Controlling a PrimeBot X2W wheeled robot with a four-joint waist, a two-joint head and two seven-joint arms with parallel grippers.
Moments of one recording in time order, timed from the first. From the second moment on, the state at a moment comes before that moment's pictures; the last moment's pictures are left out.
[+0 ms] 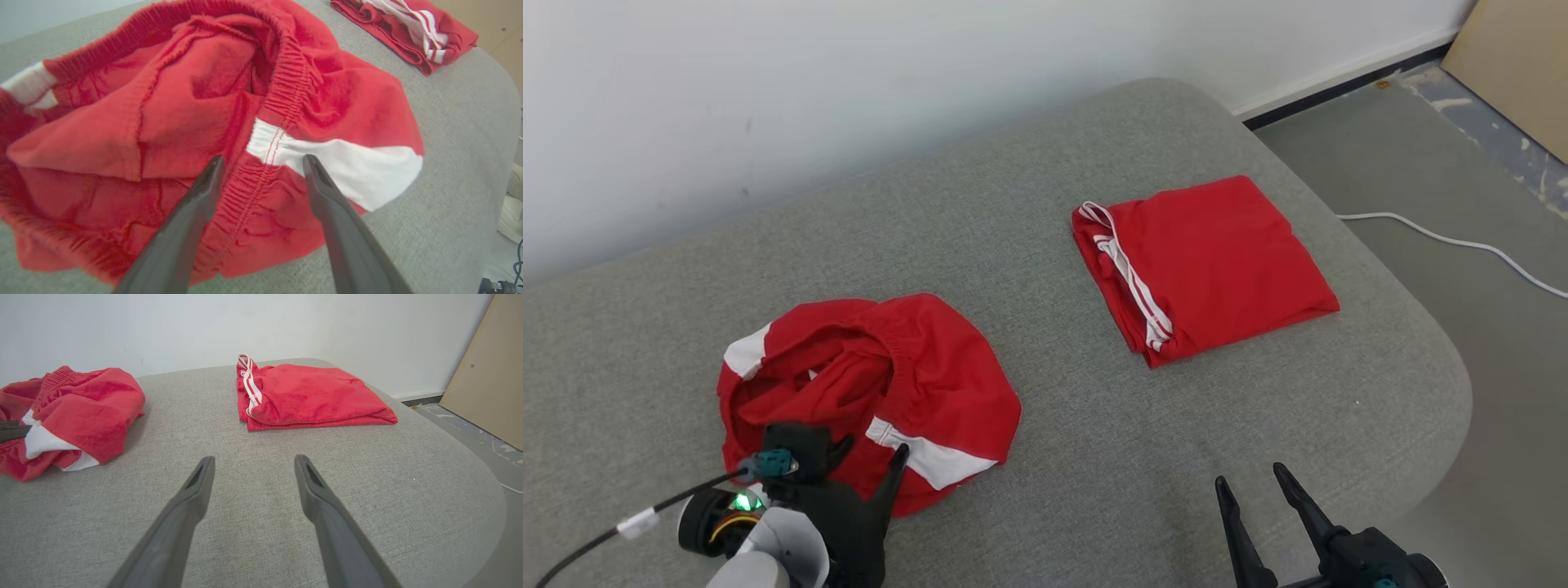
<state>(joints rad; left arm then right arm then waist) -0.36 0.28 -0.40 0.49 -0.48 -0.13 0.12 -0.02 -0.05 0.17 0.32 0.09 0.13 -0.26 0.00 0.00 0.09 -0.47</state>
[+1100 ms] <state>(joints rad) -0.64 0.20 -0.59 0.29 -0.70 -0.13 0.00 -0.03 -0.05 0.17 0.33 0.09 0.13 -0.26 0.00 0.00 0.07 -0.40</state>
